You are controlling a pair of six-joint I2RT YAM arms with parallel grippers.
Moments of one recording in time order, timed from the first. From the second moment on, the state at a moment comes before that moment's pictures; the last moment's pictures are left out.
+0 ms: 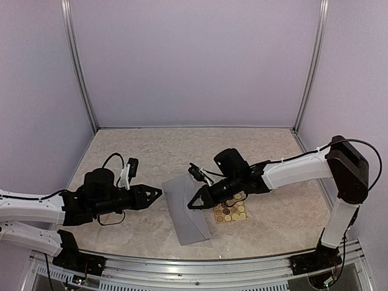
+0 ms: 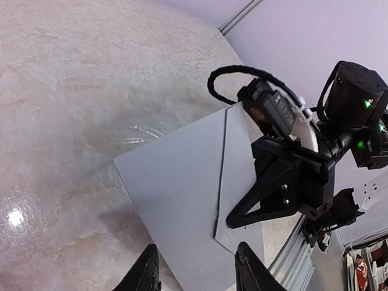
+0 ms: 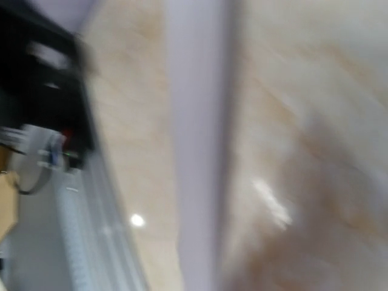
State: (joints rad) left arm -0.92 1.03 0.39 0.28 0.02 -0.73; right arm 0.92 1.77 1.02 0.09 -0.63 0.52
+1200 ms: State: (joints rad) left arm -1.08 1.72 0.89 0.45 0.14 -0.66; right arm 0.79 1.53 0.82 -0.31 -0.14 0.51
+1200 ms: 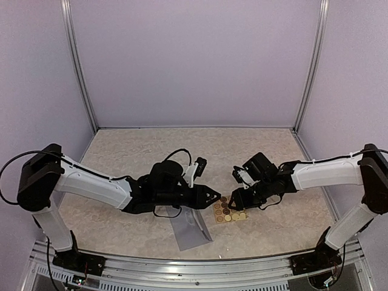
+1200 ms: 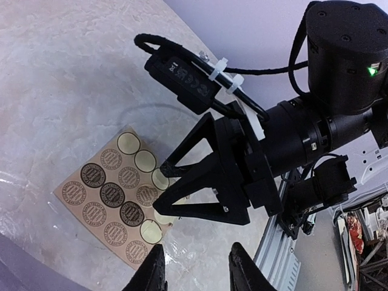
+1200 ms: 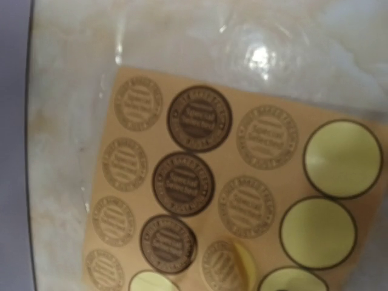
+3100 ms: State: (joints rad) left arm -1.05 2.14 1.10 0.44 0.20 -0.67; right arm 0.75 1.64 0.78 -0.18 -0.16 0.44
